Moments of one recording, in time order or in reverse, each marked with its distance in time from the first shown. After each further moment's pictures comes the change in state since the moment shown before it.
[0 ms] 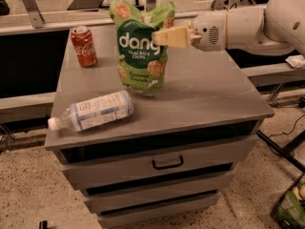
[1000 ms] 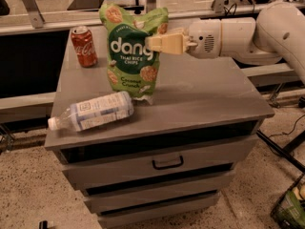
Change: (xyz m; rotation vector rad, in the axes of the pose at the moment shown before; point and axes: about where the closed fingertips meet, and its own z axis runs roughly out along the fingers) arm 0.007 0.019 0.013 -0.124 -0.067 0.013
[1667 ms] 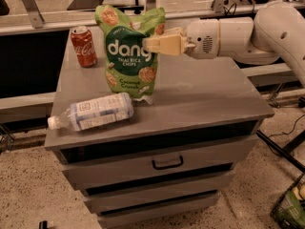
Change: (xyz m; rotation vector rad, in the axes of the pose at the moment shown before) arm 0.000 0.007 0.005 -0.030 0.004 -0.042
